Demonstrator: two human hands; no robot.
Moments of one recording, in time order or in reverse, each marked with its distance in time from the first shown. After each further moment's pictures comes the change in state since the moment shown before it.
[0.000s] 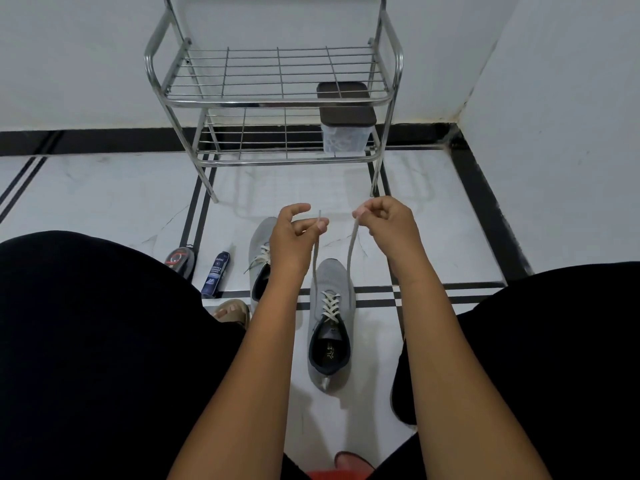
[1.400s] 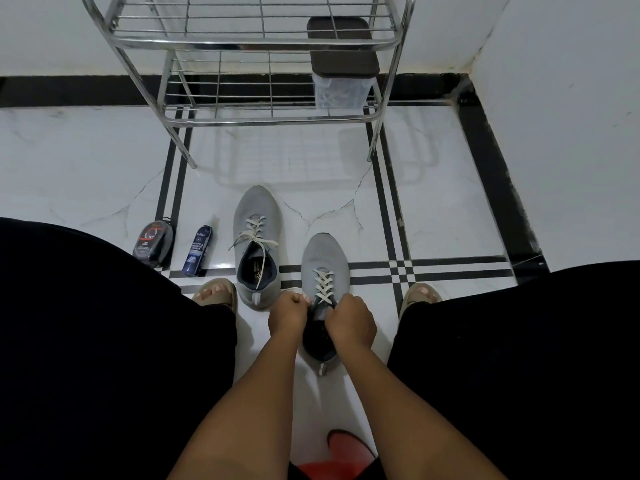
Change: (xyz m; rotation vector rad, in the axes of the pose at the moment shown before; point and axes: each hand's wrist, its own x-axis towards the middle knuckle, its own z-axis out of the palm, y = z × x) left_hand -0.020 -0.192 0.004 0.648 -0.044 -0.583; right_hand -0.065 0.170 0.075 -0.894 -0.109 0.411
